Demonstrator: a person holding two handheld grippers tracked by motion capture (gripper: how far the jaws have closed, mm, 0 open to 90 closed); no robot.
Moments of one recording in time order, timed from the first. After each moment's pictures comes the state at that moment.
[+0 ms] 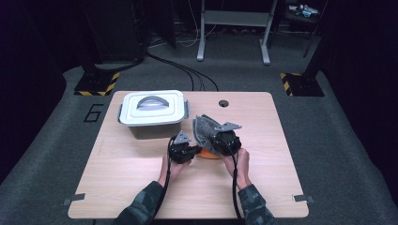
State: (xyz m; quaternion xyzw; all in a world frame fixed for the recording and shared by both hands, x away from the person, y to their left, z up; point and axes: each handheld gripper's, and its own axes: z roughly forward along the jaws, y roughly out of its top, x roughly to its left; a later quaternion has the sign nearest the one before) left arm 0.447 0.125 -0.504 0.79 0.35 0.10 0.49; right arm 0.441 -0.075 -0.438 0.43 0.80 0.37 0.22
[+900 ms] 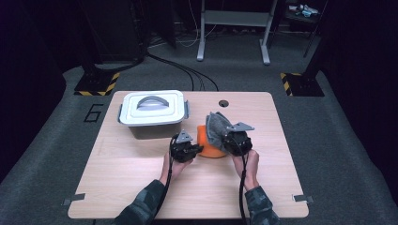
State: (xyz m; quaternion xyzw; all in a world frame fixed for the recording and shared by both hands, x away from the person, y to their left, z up) left arm 0.450 0.121 -0.501 0.79 0.35 0.10 0.48; right arm 0.433 -0.099 -0.433 0.44 0.78 0.38 0.25
